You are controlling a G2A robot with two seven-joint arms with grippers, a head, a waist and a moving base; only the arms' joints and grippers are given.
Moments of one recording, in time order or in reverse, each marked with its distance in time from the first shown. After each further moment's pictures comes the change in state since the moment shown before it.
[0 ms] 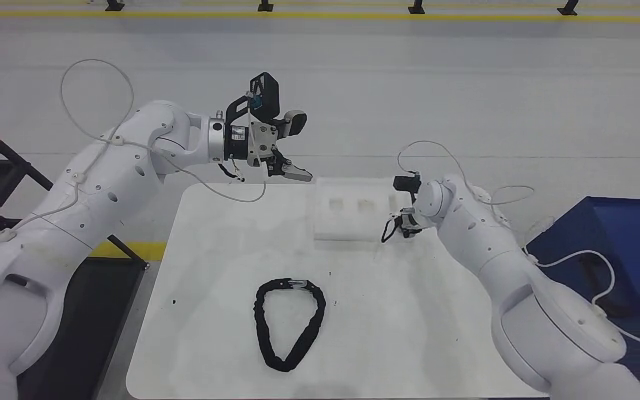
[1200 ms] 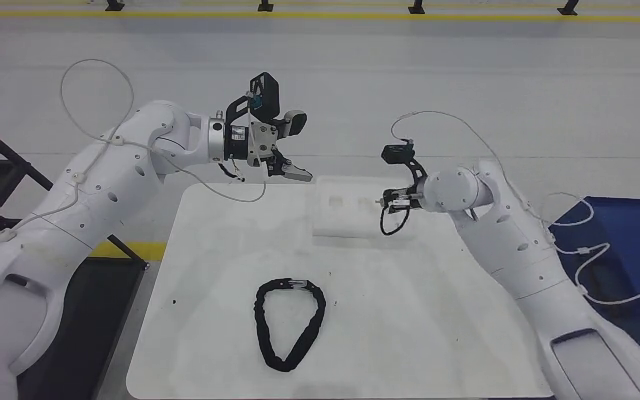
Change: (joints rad) left arm 0.000 0.000 0.000 0.000 0.000 0.000 0.000; right arm -0.279 0.269 0.423 -0.878 -0.124 -0.029 0.152
